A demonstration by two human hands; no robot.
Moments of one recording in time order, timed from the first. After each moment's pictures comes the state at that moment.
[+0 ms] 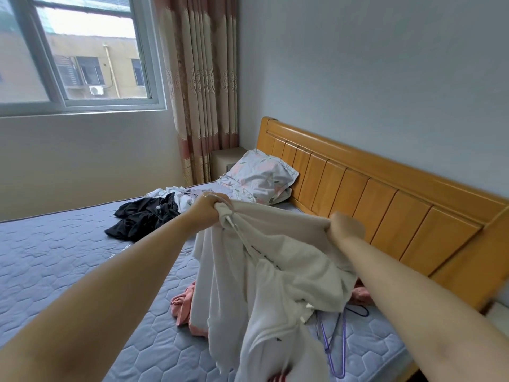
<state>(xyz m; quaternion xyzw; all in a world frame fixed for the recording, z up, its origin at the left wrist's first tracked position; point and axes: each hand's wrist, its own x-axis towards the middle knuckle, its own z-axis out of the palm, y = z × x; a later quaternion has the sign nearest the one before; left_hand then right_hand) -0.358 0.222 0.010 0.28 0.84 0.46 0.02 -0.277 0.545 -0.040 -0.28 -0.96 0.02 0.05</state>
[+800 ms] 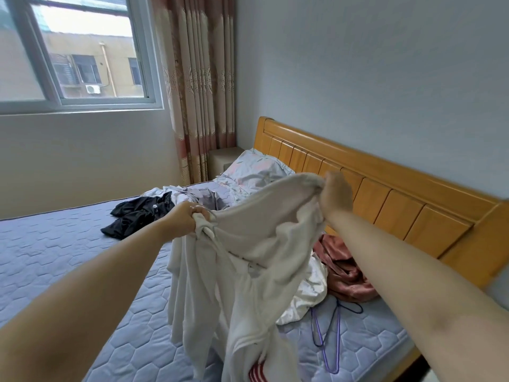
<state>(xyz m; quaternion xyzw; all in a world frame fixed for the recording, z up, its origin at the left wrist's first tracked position) -0.364 0.183 -0.011 0.25 0.87 0.41 0.05 -0.277 0.518 0.026 -0.19 -0.93 0.15 0.28</state>
